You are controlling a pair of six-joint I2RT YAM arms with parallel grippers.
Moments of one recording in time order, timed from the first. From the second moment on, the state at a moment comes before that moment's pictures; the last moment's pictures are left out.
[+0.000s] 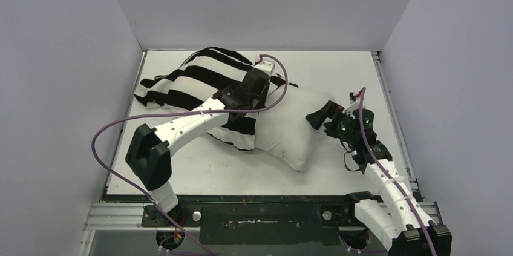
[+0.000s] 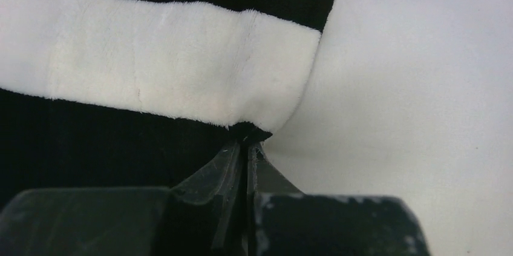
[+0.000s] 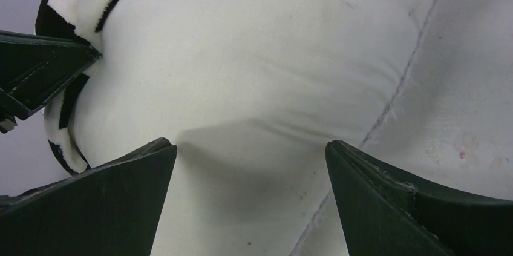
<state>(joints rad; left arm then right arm) -0.81 1.71 1.44 -0.40 -0.33 -0.30 0.14 0.87 0.55 -0.13 -0.31 0.60</state>
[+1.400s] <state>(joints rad) -0.74 1.78 1.59 -0.29 -0.01 -0.57 0.48 1.15 0.33 0.71 0.19 0.88</state>
